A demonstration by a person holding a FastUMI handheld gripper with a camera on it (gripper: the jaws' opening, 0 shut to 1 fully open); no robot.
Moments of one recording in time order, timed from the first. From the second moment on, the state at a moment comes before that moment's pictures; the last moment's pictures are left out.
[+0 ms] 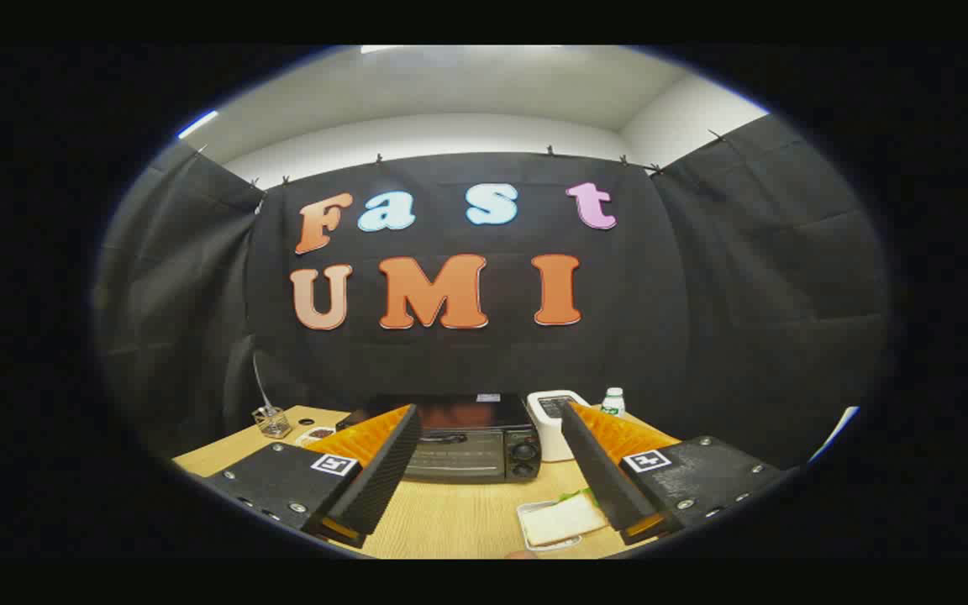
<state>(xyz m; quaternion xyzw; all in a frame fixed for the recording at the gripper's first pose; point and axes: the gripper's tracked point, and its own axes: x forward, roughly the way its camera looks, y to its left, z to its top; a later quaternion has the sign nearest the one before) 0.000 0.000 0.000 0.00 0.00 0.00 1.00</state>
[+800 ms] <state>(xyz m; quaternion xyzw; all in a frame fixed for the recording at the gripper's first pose) 0.008 -0.008 -0.018 0.01 0.01 -0.01 1.00</state>
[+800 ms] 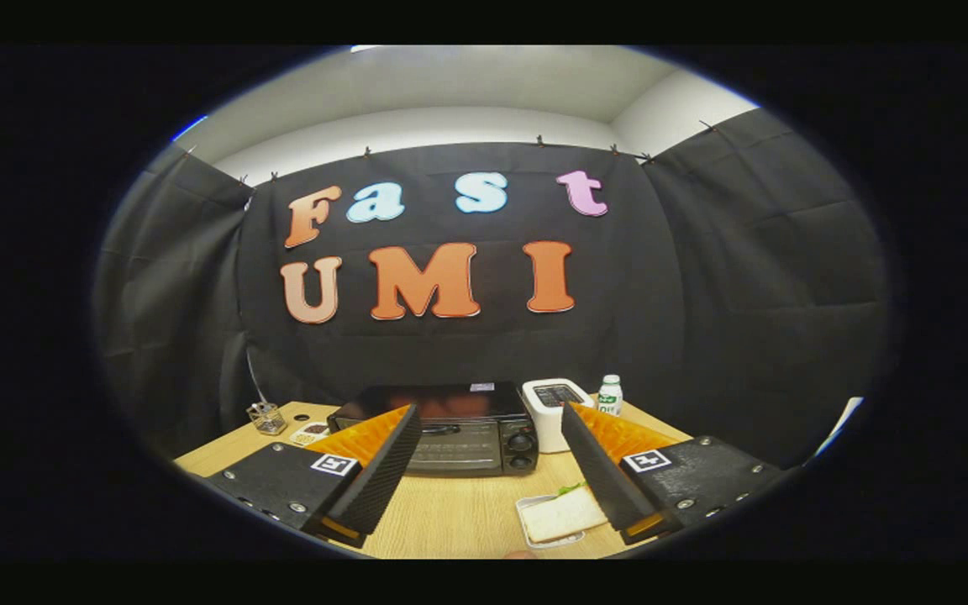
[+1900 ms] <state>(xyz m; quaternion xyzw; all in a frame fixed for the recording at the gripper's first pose) 0.138 0.091 -0.094 -0.04 0.10 0.02 0.99</state>
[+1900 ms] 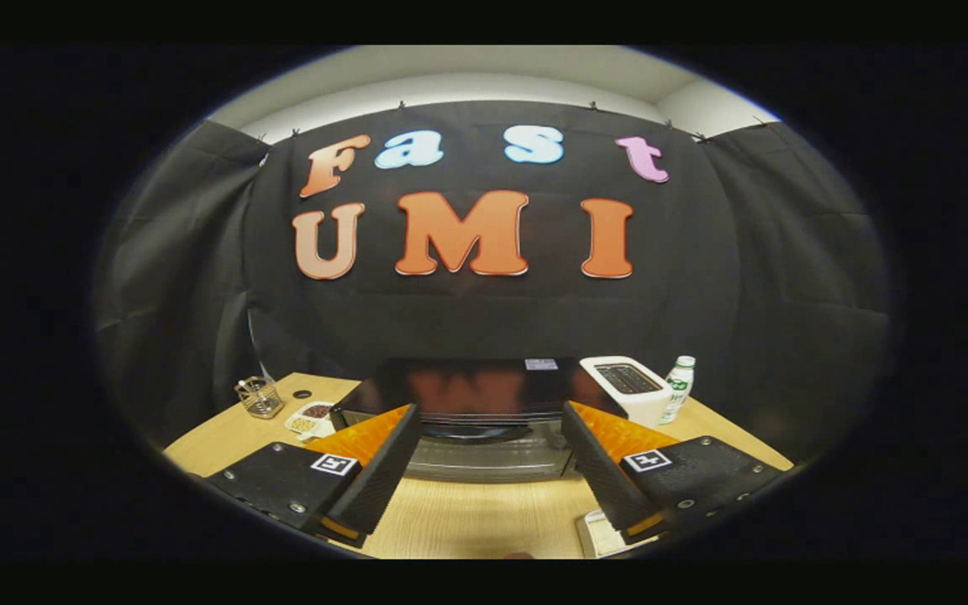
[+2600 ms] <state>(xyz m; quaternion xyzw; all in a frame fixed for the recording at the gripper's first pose) 0.194 0.122 -0.156 -0.04 0.18 0.02 0.98</state>
